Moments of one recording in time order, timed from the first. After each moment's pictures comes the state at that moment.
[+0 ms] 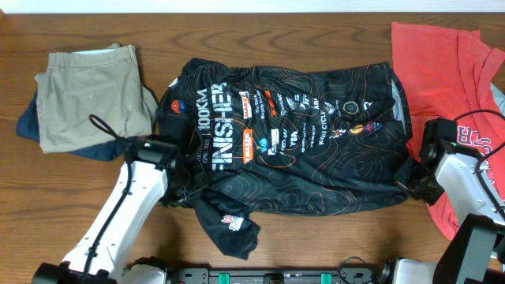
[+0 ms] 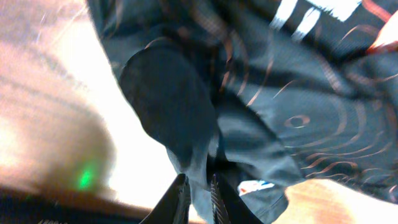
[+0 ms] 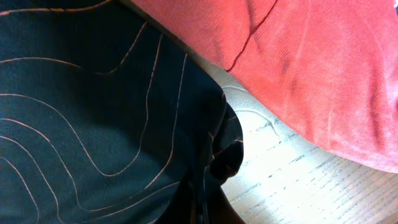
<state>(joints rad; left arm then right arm) -0.24 1.35 0.89 -1.09 0.16 -0.66 -0.27 1.50 0.79 -0.83 0.12 0.51</state>
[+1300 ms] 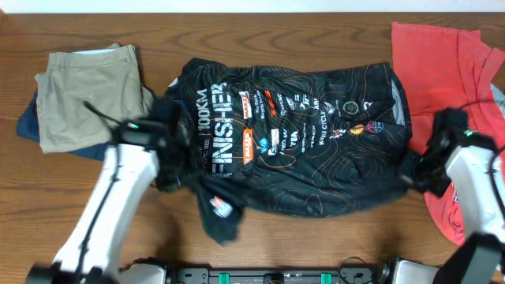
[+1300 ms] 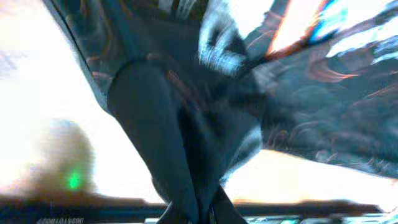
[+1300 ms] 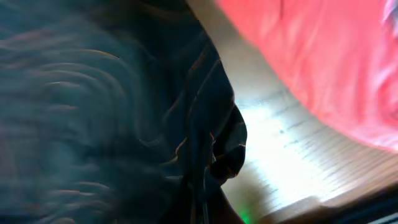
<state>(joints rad) -0.15 1.38 1.14 -1.24 0.29 -0.49 -0.27 1.43 1.00 -1.09 0.00 0.39</state>
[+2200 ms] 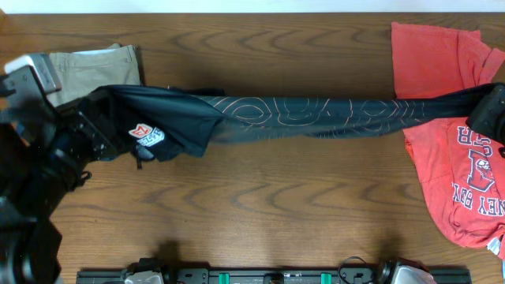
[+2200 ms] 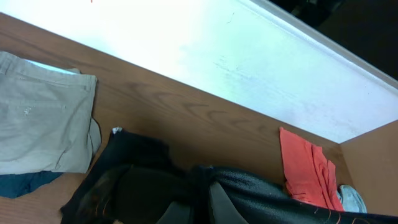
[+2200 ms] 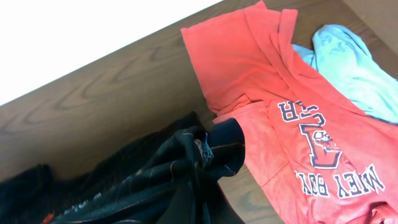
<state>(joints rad) 0.12 1.11 1.88 -1.26 0.30 -0.40 -0.28 1.25 1.85 -1.36 -0.07 0.22</state>
